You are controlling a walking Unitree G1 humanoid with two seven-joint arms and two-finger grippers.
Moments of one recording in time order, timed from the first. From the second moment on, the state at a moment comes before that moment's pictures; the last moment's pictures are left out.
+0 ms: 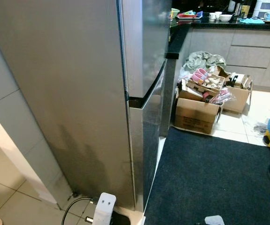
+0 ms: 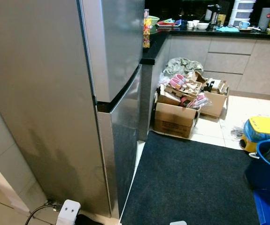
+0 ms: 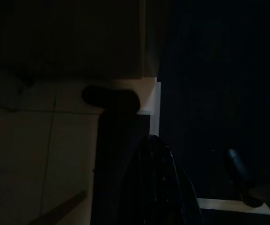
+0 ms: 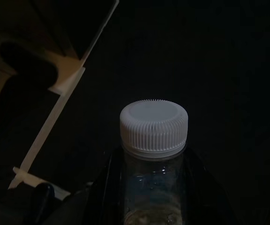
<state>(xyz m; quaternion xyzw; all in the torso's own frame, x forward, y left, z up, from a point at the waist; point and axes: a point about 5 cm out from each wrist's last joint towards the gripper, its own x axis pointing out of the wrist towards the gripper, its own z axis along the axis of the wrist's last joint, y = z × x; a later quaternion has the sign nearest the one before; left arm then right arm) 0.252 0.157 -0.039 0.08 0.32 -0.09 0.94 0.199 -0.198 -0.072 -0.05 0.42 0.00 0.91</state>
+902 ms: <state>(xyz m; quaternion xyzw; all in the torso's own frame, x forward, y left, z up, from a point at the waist) 0.251 0.159 -0.040 0.07 0.32 -0.08 0.94 0.199 -0.205 -0.070 -0.05 0.41 0.00 0.91</state>
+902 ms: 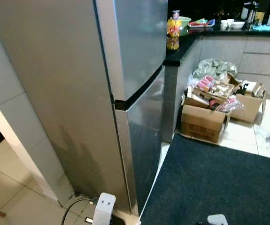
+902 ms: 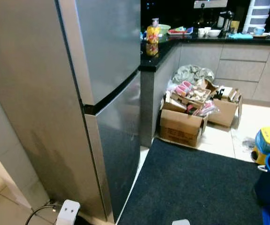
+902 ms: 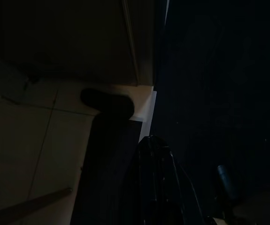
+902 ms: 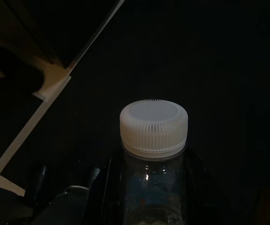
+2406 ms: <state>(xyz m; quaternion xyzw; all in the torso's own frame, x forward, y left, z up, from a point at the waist) 0.254 0.167 -0.035 0.07 0.29 -0.05 0.95 0.215 -0.188 -0.064 -0.07 0.39 0.05 0.92</state>
